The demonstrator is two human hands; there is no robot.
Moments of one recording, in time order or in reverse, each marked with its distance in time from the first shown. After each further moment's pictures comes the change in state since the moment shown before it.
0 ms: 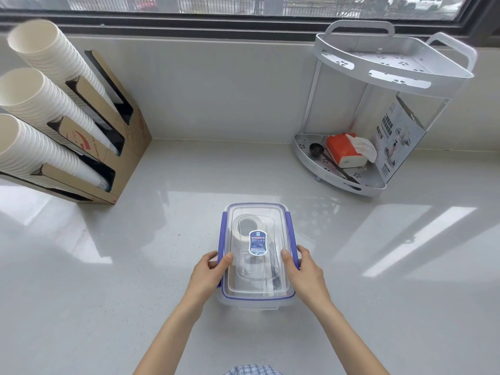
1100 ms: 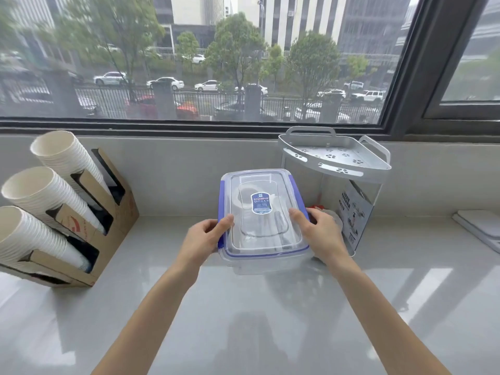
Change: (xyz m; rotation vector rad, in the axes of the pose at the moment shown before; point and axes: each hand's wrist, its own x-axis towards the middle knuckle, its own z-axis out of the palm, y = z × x) left_hand -0.008 0.193 -0.001 -0.122 -0.075 0.468; right_hand 0.036 -0.152 -0.130 0.124 0.258 -0.402
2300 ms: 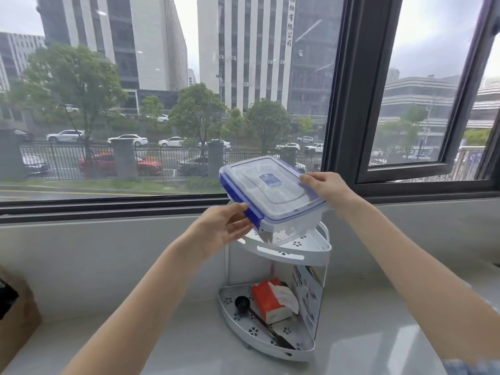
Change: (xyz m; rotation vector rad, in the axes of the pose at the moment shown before) left_hand 0.119 0.169 0.147 -0.404 -0.421 -0.053; right_hand 0.204 -0.075 -0.177 -0.041 0.127 -0.139
